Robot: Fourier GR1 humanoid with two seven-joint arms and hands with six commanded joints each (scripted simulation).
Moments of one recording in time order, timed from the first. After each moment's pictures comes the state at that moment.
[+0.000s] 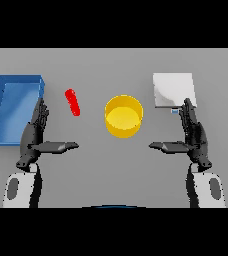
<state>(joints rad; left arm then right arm) 0.00 0.00 0.00 -1.57 0.00 0.00 0.00 0.00 0.00 0.00 -1.57 0.00 0.00 0.00</state>
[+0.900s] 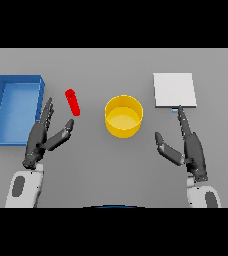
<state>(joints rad) -0.02 0.04 -0.08 -1.56 -0.17 0.04 0.00 0.13 -0.04 0.14 -1.71 0.27 -0.06 -0.11</state>
